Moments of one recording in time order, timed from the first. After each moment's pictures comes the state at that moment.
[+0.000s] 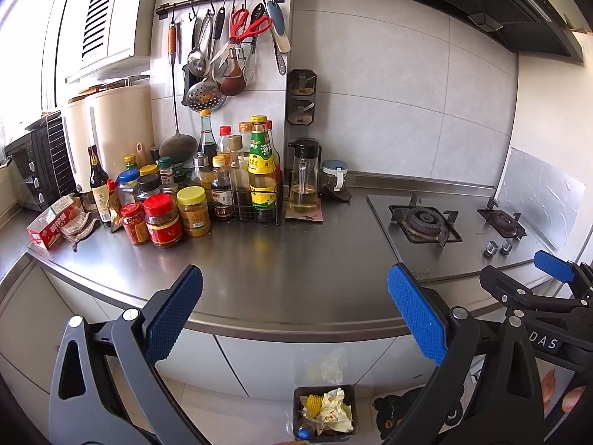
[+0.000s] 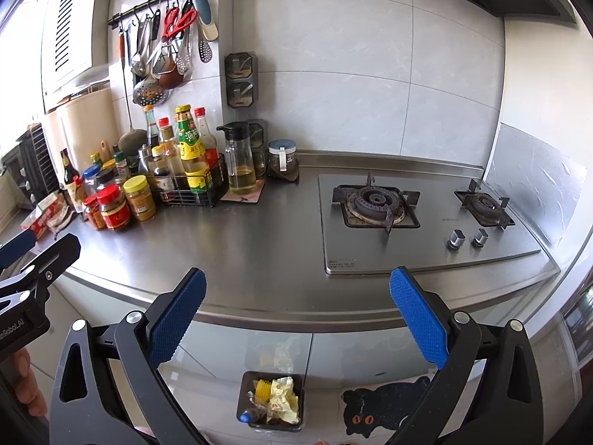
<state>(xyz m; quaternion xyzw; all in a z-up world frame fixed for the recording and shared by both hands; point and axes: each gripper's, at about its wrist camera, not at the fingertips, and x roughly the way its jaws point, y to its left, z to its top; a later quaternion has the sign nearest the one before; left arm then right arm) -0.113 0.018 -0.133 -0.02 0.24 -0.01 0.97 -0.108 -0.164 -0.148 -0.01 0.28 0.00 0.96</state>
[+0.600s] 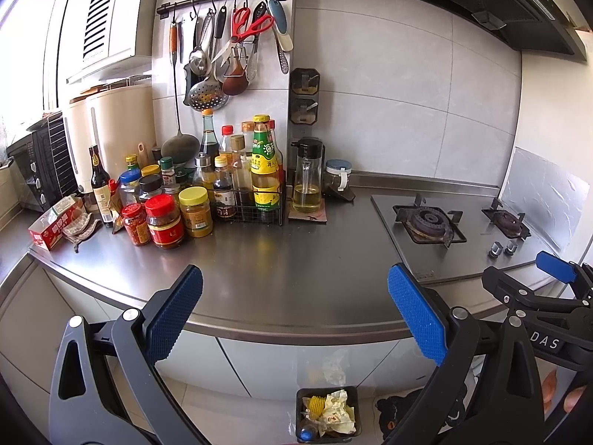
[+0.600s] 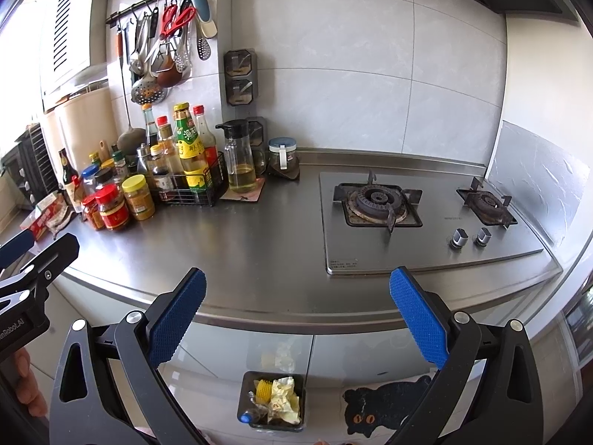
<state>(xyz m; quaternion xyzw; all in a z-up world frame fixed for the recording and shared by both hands) -0.106 0.018 -0.135 -0.02 0.24 0.00 0.97 -0.099 -0.160 -0.152 0.00 0.28 0.00 0.96</state>
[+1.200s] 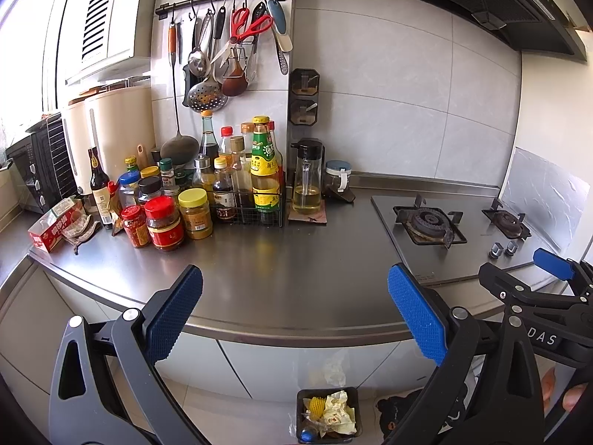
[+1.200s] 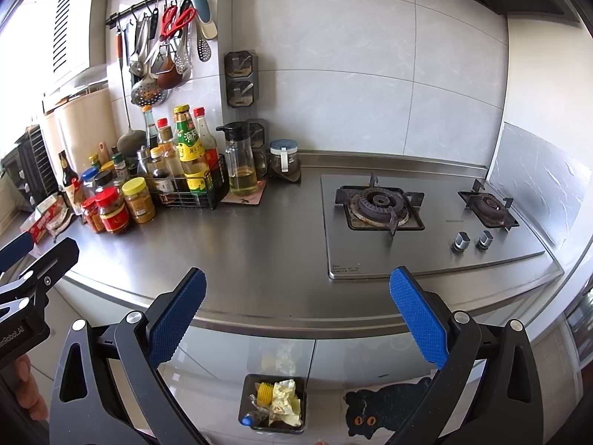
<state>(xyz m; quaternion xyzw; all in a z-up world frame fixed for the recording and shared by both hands) -0.104 0.016 -0.132 -0.02 0.24 0.00 0.97 -0.094 -0.159 -0.150 0.00 0.28 0.00 0.96</state>
